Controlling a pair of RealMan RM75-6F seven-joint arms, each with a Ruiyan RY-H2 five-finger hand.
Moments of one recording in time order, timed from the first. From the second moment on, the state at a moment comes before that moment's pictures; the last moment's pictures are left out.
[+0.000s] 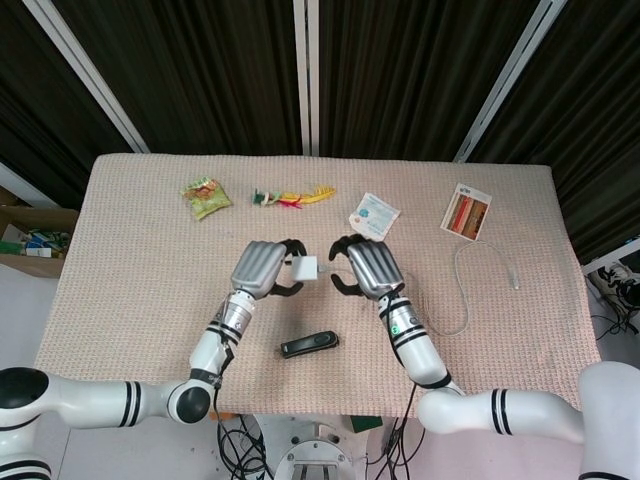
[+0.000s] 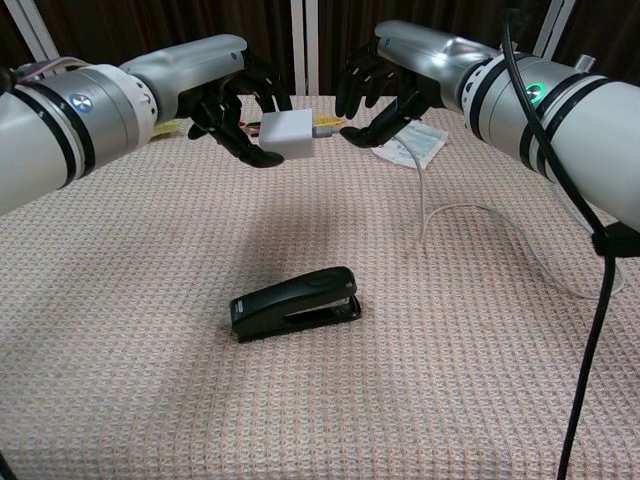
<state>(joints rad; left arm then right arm) -0.84 -1.66 -0.31 -1.71 0.83 1.13 0.51 0.84 -1.66 0.31 -1.72 -0.85 1.15 -0.51</state>
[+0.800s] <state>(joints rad) -0.86 -1.66 -0.29 -1.75 0.83 1.16 0.54 0.85 -1.70 0.30 -1.71 -0.87 1.19 -0.53</state>
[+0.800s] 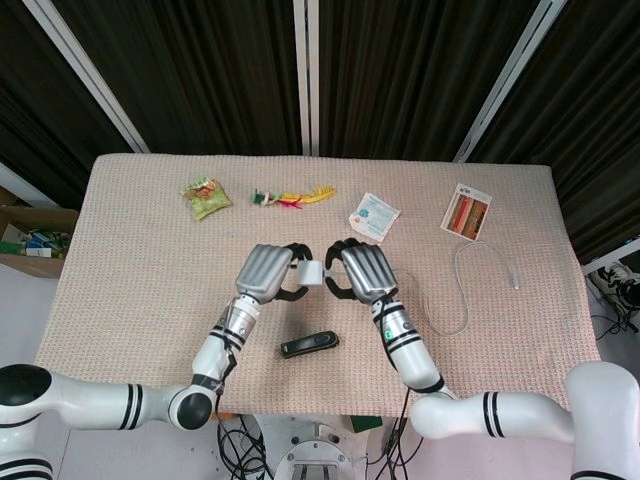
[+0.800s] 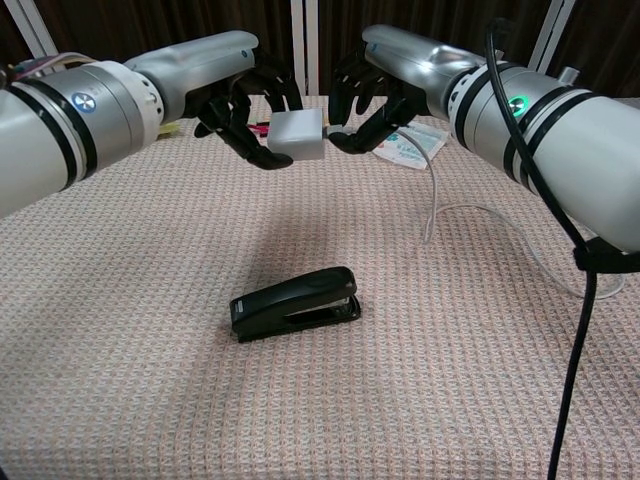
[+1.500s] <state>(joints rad) -0.84 -1.63 -0.27 -1.70 0.82 1.16 0.51 0.82 -1.67 0.29 -1.73 -0.88 1.22 -0.56</state>
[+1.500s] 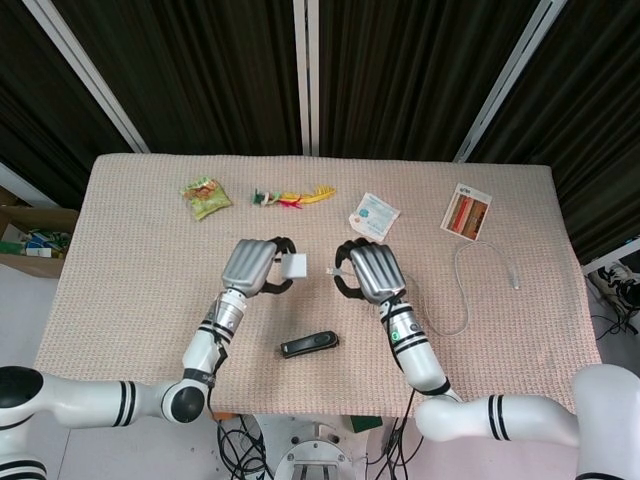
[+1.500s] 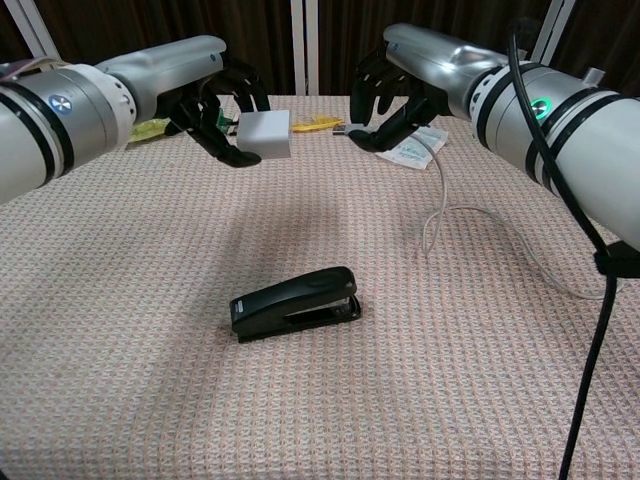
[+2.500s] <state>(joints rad) -0.72 -1.54 -0.16 -1.52 0.93 1.17 0.49 0.78 -1.56 0.26 -1.60 -0.91 1.02 -0.37</state>
